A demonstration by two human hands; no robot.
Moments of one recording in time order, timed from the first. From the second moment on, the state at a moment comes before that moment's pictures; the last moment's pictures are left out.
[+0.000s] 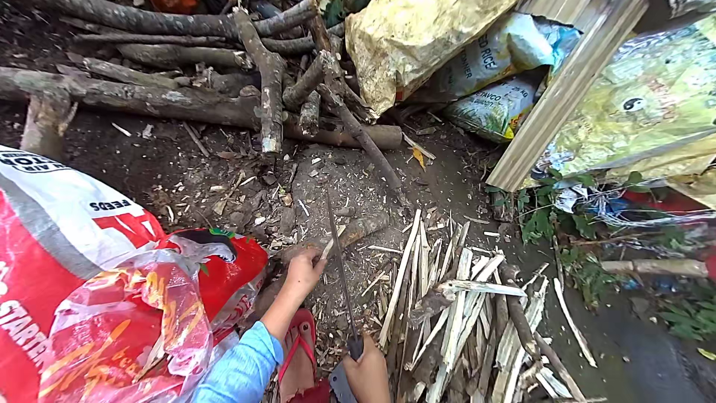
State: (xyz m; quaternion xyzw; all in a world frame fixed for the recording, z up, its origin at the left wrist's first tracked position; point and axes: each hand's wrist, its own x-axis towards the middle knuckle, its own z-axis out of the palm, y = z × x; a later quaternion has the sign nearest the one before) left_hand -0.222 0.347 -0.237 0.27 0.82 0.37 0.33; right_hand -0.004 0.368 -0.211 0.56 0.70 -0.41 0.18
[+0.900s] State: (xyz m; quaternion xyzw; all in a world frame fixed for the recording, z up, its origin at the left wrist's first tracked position) left_hand -0.234 0.310 -0.219 0.23 0.81 0.54 0.06; right_hand 0.004 0.352 -0.237 0.52 0.74 -0.42 -0.03
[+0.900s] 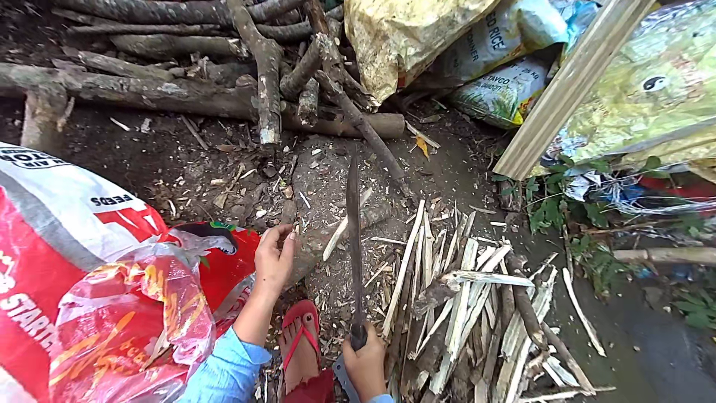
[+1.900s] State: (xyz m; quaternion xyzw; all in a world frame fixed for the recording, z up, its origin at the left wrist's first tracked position) left_hand -0.228 0.333 -0.259 0.24 0.85 0.31 0.35; right_hand -0.001 0.365 -0.290 0.56 0.65 -0.46 0.23
